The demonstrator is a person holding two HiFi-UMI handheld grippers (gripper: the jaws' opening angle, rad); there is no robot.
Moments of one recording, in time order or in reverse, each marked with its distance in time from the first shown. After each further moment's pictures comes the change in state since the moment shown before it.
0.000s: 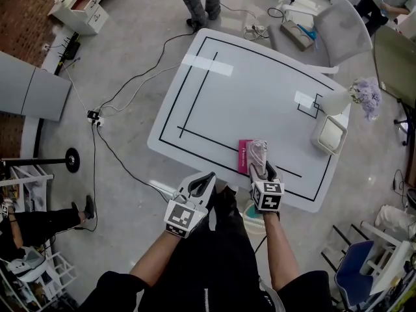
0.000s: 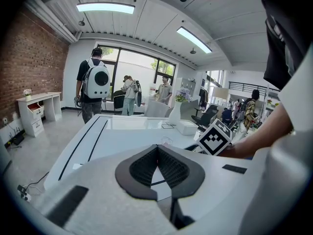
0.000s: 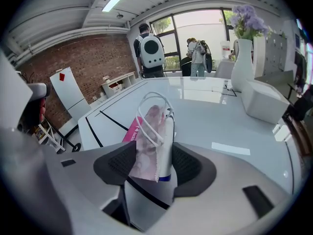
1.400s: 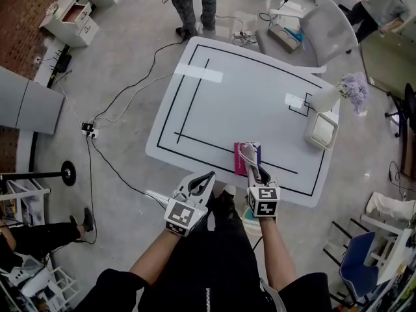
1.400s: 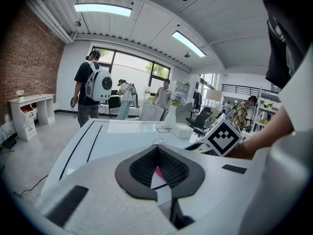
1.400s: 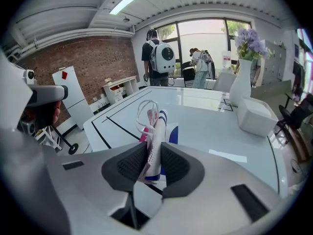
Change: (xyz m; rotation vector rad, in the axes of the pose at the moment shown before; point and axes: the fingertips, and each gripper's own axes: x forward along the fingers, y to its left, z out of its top) left arm -0.001 0.001 0.015 0.029 -0.033 -0.066; right arm -0.036 0.027 0.026 -0.039 -0.062 -0.029
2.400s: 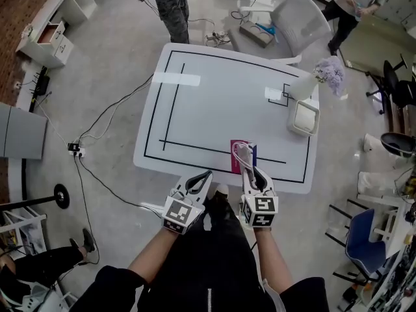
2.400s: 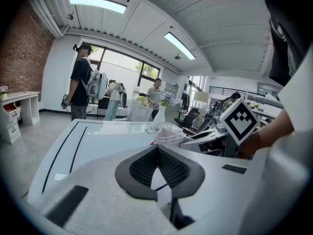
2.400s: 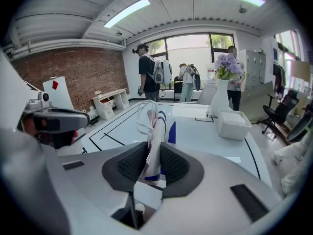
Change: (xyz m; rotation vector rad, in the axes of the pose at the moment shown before) left arm 0.015 -0.013 0.006 0.028 -0.004 -0.135; right arm -0.064 0.006 0.029 0.078 -0.148 -0.122
